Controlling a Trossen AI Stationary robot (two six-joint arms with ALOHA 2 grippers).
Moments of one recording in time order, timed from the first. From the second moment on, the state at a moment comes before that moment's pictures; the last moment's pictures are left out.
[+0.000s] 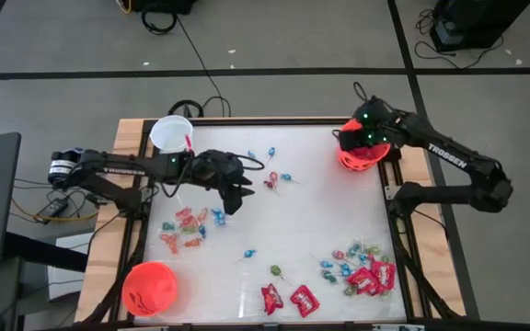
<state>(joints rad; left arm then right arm) 0.07 1.31 0.97 -0.26 0.03 -0.28 -0.79 1.07 0.95 -0.95 0.09 0.58</state>
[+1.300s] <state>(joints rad) 0.27 1.32 0.97 -0.34 0.14 0.02 -0.96 1.46 0.95 -0.99 0.02 0.67</state>
